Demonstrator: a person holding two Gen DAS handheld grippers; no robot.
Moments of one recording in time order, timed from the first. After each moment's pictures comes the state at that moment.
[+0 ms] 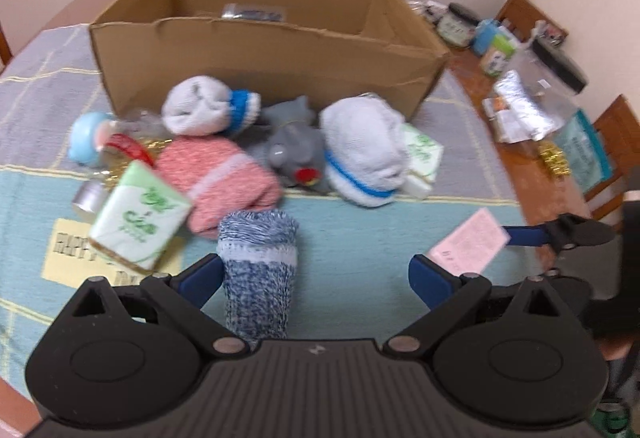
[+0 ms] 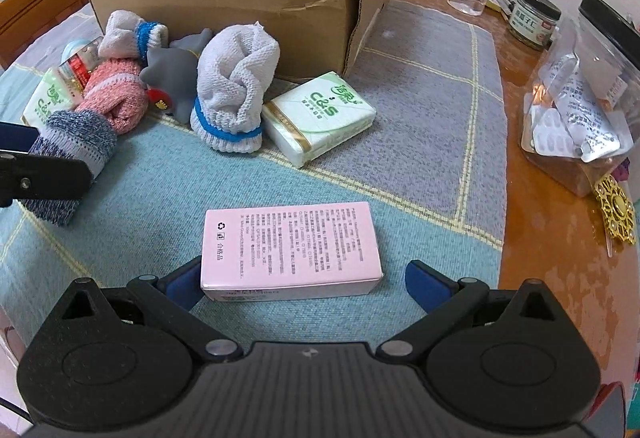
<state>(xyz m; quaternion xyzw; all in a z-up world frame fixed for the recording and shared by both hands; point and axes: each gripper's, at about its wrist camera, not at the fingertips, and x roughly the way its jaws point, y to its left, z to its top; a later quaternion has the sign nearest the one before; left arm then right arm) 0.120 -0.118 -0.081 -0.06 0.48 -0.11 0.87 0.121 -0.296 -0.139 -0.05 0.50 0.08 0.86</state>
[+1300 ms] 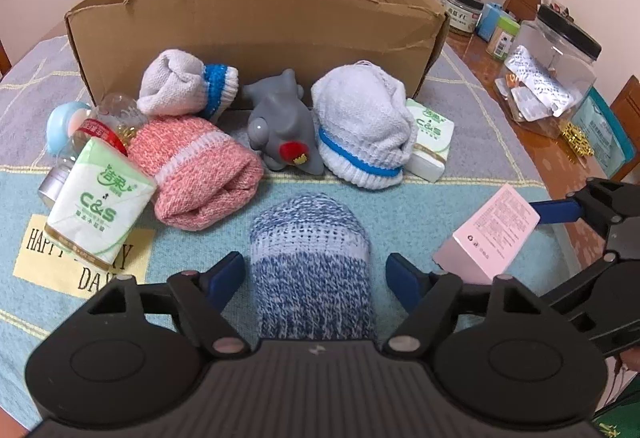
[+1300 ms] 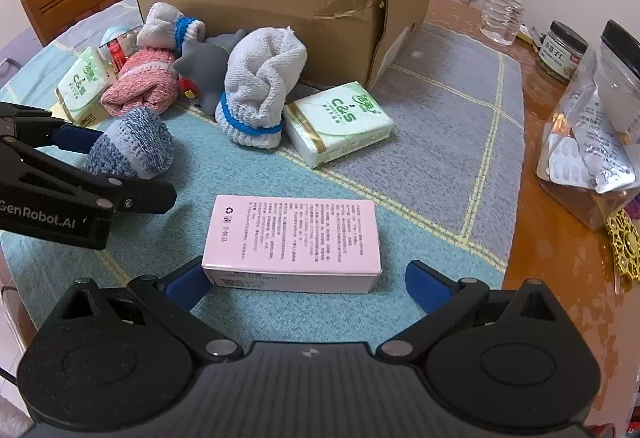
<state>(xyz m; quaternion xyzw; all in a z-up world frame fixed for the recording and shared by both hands) 0.116 -0.137 -0.118 -0.02 0.46 -0.09 0.88 0.109 -0.310 -0.140 -0.08 0.47 0.15 0.87</state>
